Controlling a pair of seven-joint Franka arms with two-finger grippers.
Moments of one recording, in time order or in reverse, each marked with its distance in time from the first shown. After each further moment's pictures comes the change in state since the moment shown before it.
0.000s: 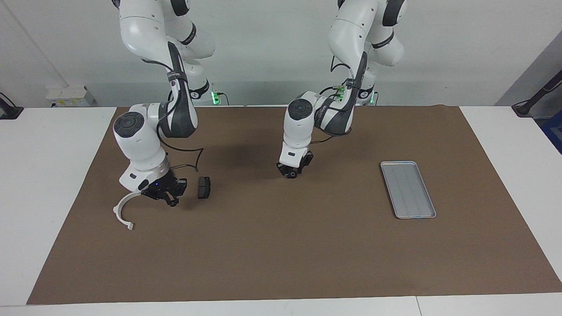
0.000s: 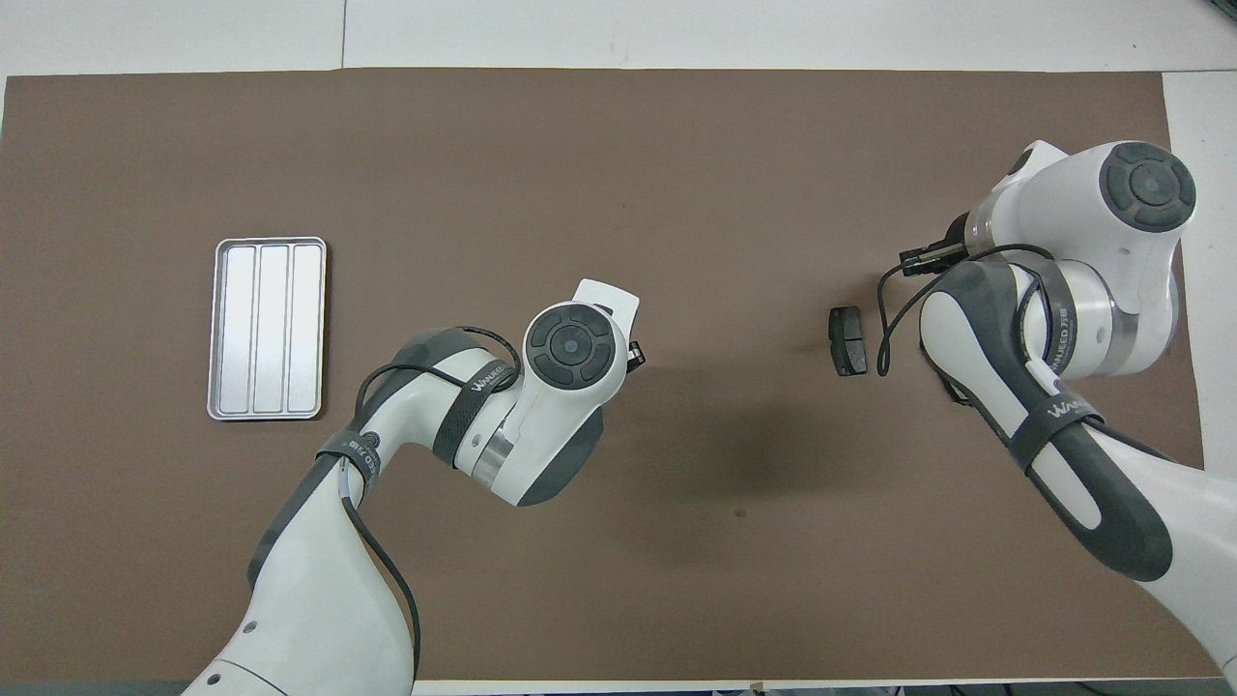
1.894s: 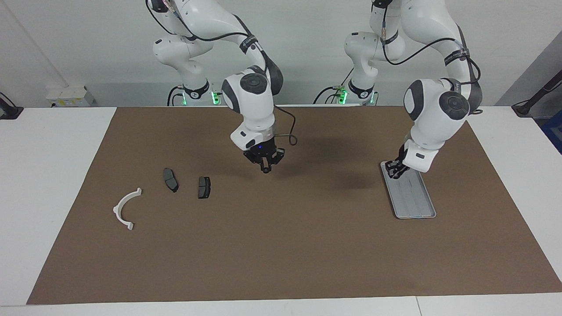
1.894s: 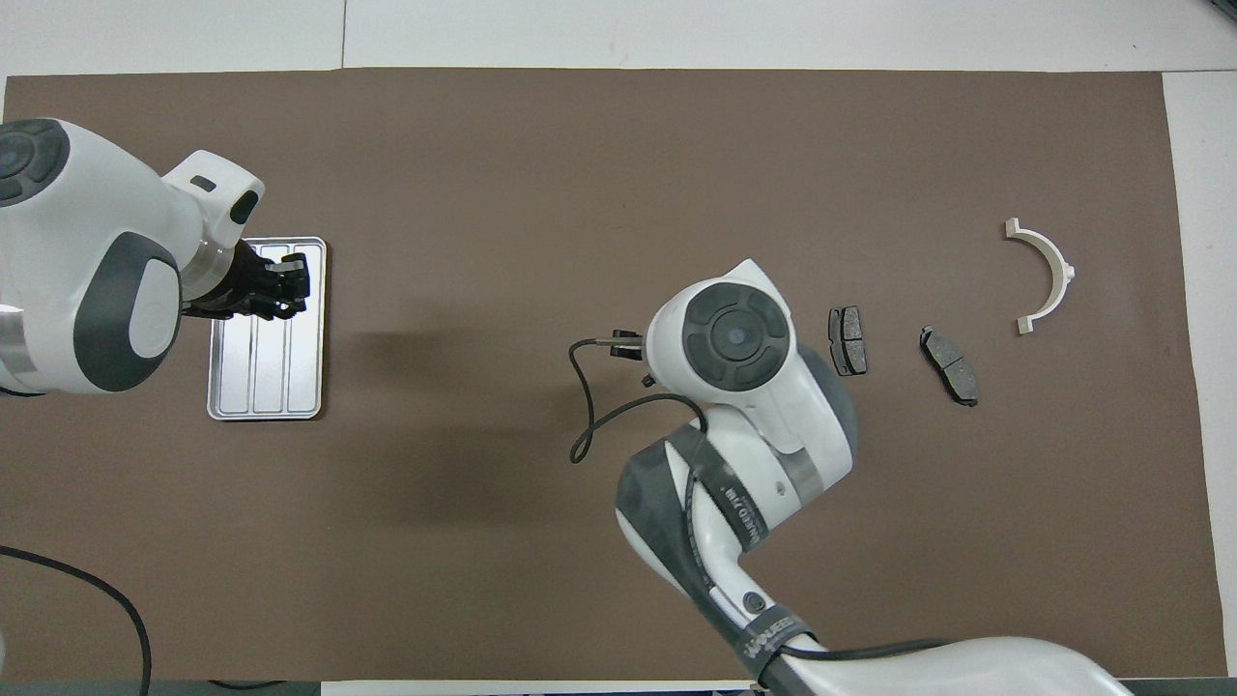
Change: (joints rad) left arm 0.555 -0.207 0.058 0.011 0.005 -0.274 0.756; right arm 0.565 -0.061 0.011 0.000 0.003 -0.041 0.918
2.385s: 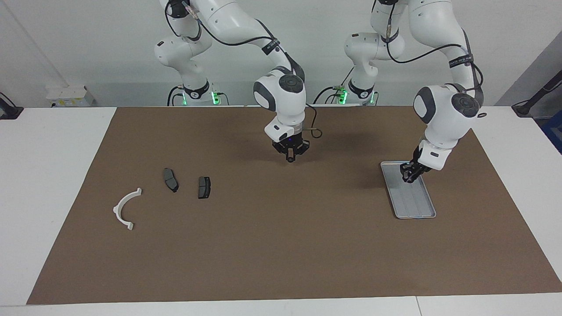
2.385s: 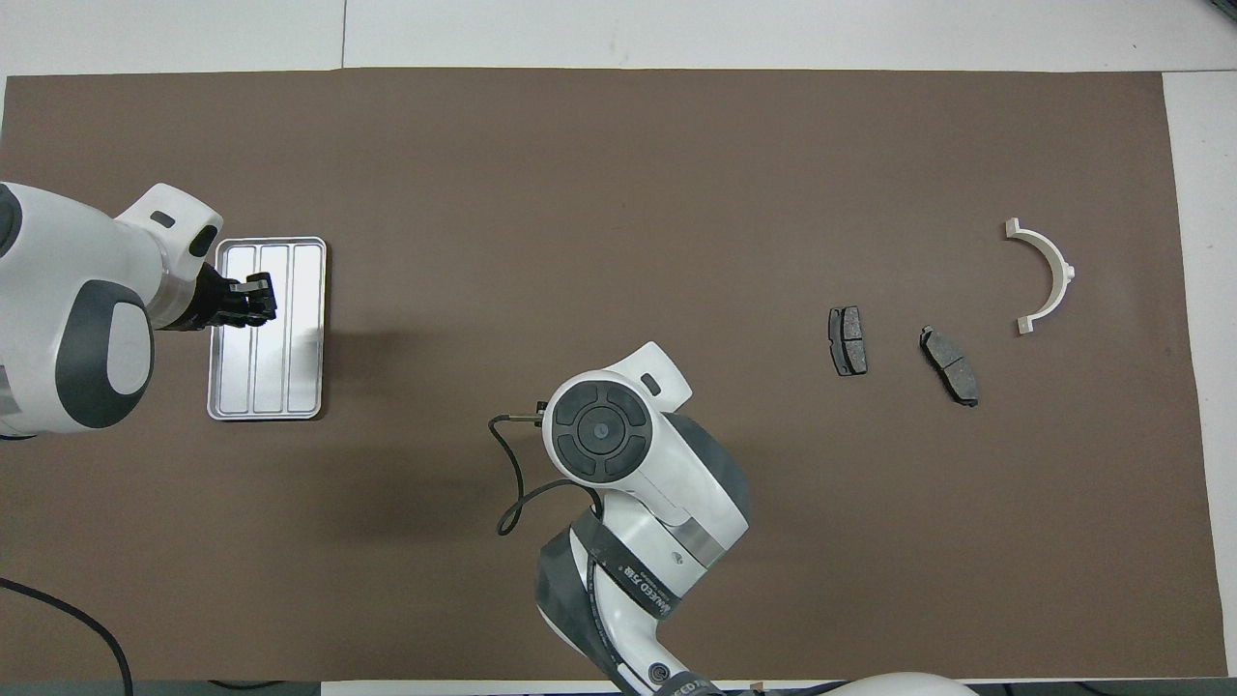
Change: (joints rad) left arm 0.078 -0.048 -0.002 -0.211 0.000 0.260 0.097; right arm 0.122 0.115 -0.010 -0.015 -0.001 0.080 0.119
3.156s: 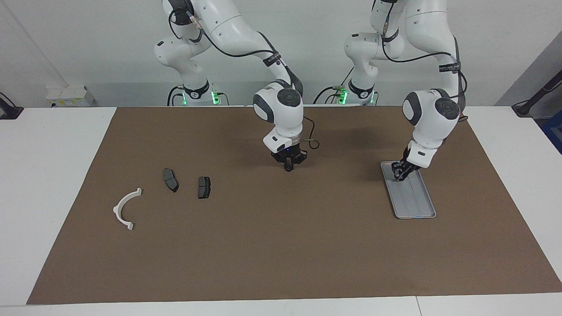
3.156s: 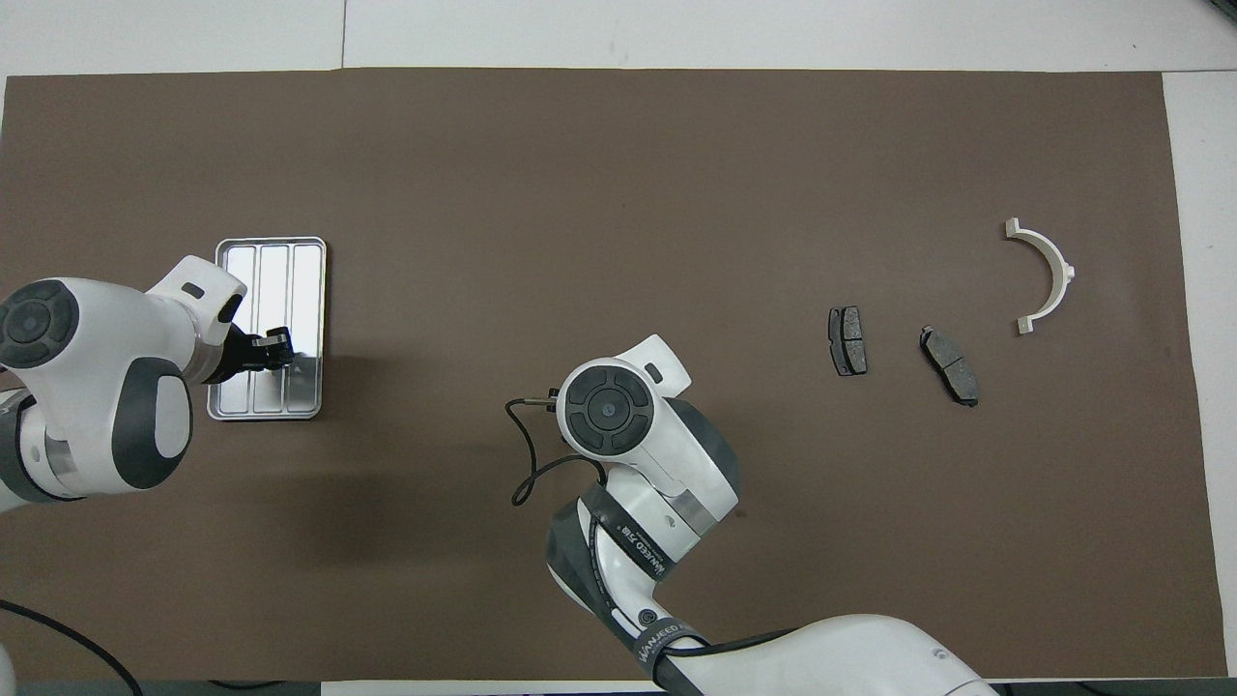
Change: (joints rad) left arm 0.001 -0.021 -0.003 -0.172 0.000 0.147 0.000; right arm -0.004 0.042 -0.007 0.001 0.000 0.042 -0.003
